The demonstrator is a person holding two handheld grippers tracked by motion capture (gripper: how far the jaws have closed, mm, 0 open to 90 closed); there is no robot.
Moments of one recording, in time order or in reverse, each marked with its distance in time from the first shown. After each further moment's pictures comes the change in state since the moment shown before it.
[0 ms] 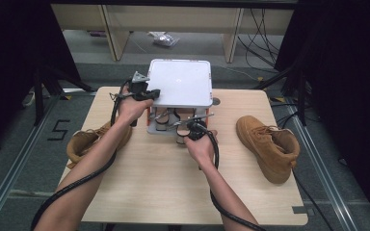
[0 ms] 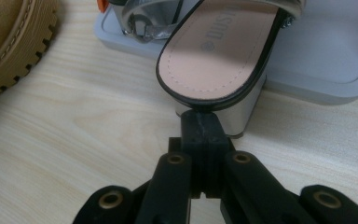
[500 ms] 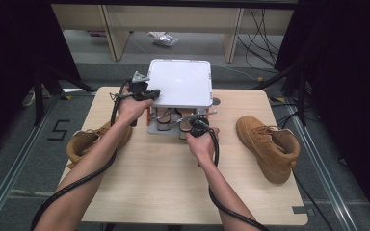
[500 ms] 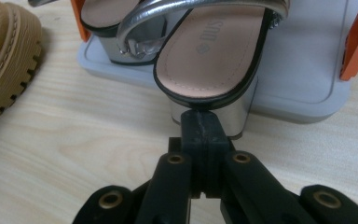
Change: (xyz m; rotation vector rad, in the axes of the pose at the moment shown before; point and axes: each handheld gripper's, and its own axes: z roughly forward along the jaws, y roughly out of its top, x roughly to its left) left arm 0.000 0.000 0.000 0.001 0.001 0.005; right arm -0.007 0.008 0.003 -0.056 -0.049 0.042
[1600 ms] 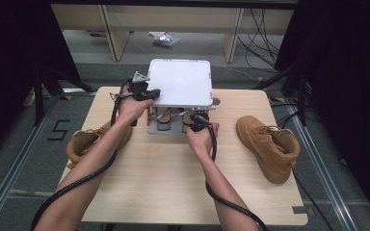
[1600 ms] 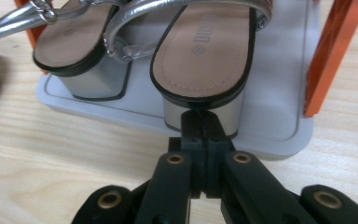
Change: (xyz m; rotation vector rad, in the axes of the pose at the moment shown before) left arm 0.000 0.000 0.001 -0.004 0.003 -0.001; right arm -0.006 0.015 0.015 -0.069 -0.077 0.009
